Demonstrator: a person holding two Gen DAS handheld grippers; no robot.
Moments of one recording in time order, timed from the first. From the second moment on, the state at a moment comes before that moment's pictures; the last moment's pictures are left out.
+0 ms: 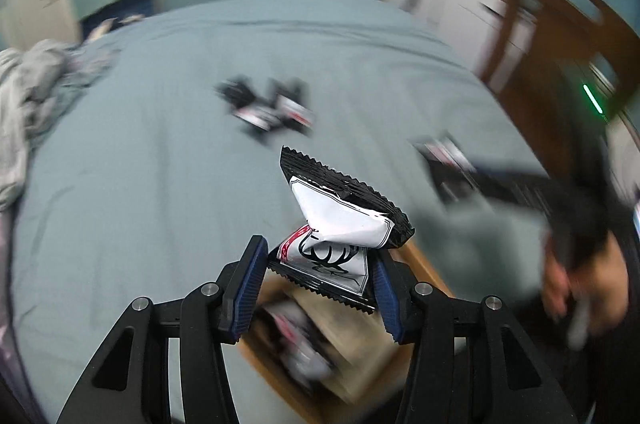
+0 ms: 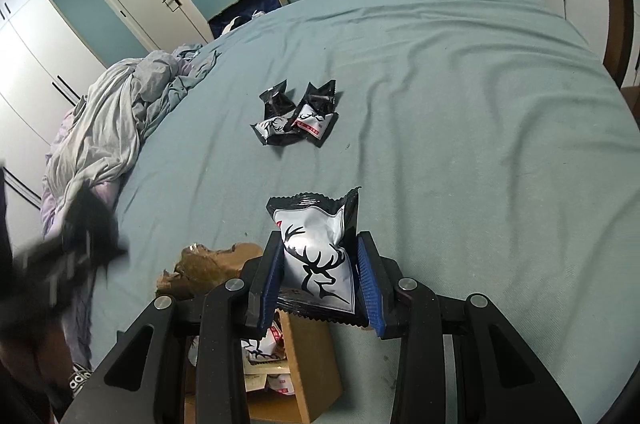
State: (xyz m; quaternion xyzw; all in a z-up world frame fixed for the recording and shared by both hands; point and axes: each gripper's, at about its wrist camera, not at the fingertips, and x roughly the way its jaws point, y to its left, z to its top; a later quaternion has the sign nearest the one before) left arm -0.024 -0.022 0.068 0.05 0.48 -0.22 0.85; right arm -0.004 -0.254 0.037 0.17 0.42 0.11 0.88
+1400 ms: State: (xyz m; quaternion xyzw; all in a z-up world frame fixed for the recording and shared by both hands) left arm -0.023 0.015 0.028 0.09 0.46 -0.08 0.88; right arm -0.017 -0.206 0.032 0.10 0.43 0.18 0.88
